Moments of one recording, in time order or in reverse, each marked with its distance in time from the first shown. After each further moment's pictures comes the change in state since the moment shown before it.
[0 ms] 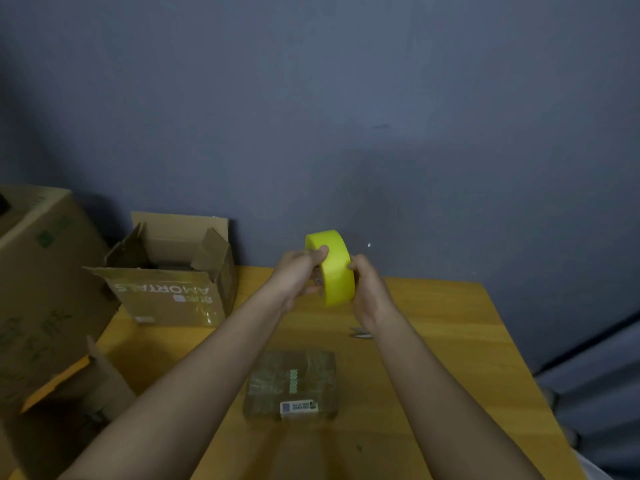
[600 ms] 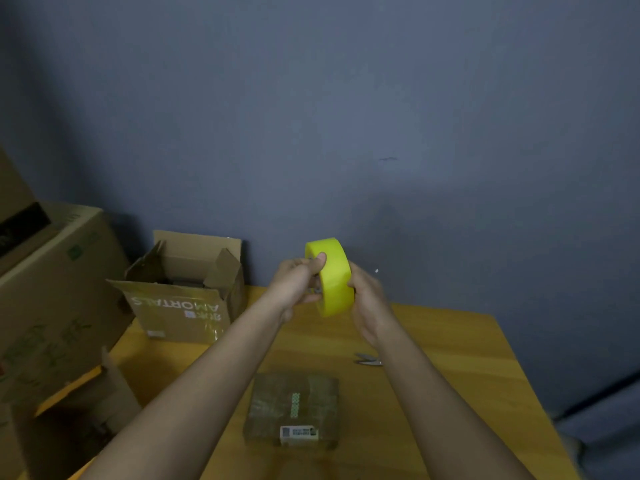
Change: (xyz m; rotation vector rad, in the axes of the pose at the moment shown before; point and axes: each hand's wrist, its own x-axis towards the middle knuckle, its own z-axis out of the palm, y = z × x) left_hand -0.009 0.019 -0.005 -0.004 0.050 0.102; right_hand -0.012 -0.025 0.010 -0.043 -0.238 -0.243
